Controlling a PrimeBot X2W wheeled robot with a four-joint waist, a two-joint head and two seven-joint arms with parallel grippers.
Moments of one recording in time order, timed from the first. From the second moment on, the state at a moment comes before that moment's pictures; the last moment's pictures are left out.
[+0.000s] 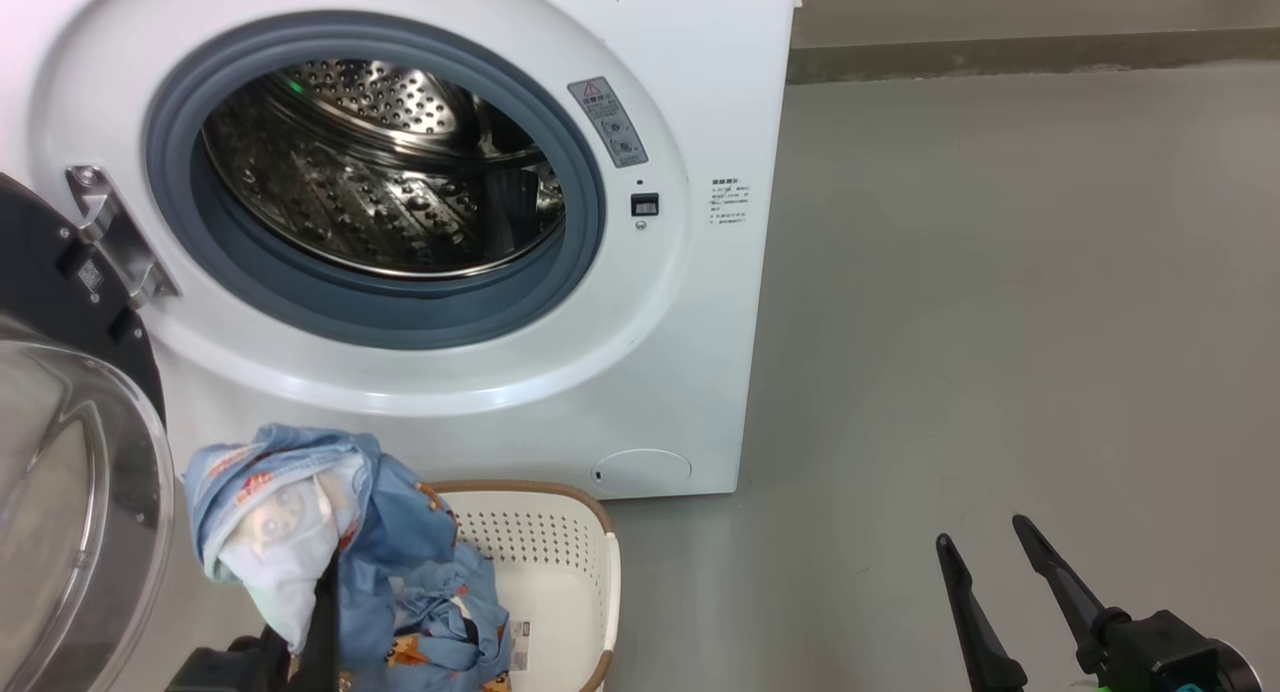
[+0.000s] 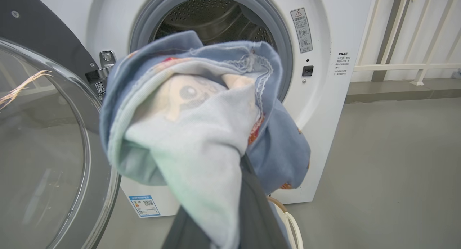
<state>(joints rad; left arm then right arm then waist) 0.07 0.18 -0.21 0.02 -0.23 0.10 -0.15 0.17 -0.05 0.01 -0.11 0.12 0.12 -0.15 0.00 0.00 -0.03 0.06</state>
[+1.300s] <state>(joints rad) -0.05 0.16 -0.23 0.18 -0.30 0.09 -0.15 0.18 -0.05 0.03 -0.15 0.12 0.12 -0.12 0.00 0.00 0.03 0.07</state>
